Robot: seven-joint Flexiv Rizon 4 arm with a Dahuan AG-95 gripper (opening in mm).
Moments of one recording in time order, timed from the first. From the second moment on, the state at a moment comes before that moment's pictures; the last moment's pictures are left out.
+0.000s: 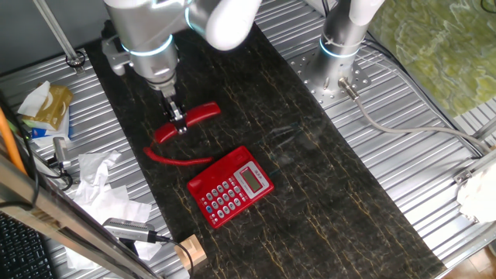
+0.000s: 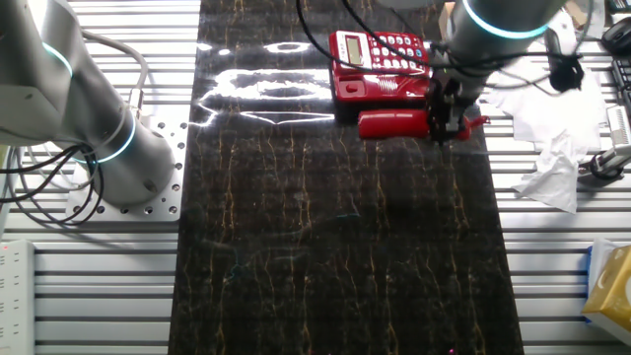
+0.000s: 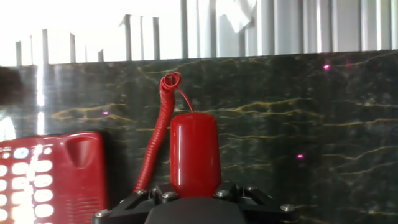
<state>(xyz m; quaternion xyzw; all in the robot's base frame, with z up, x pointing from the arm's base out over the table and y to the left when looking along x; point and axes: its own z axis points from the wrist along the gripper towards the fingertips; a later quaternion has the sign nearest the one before) 0.555 0.038 0.136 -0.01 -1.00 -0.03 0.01</state>
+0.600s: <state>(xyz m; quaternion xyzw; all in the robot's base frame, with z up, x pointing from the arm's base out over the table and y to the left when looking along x) 0.549 0.069 0.131 -0.01 -1.00 -0.04 0.00</state>
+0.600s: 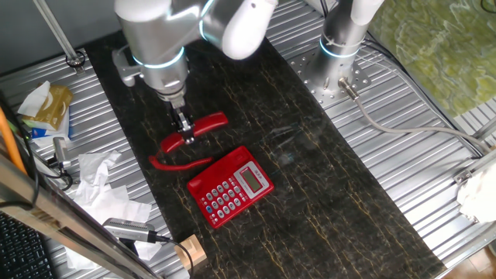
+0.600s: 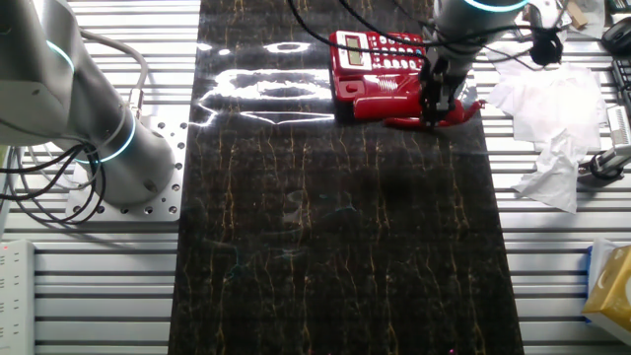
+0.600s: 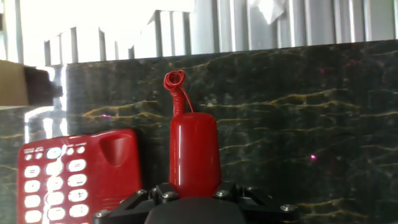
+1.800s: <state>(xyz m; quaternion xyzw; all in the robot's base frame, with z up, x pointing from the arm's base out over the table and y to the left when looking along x) 0.551 0.108 0.133 -0.04 -1.00 -0.04 0.00</state>
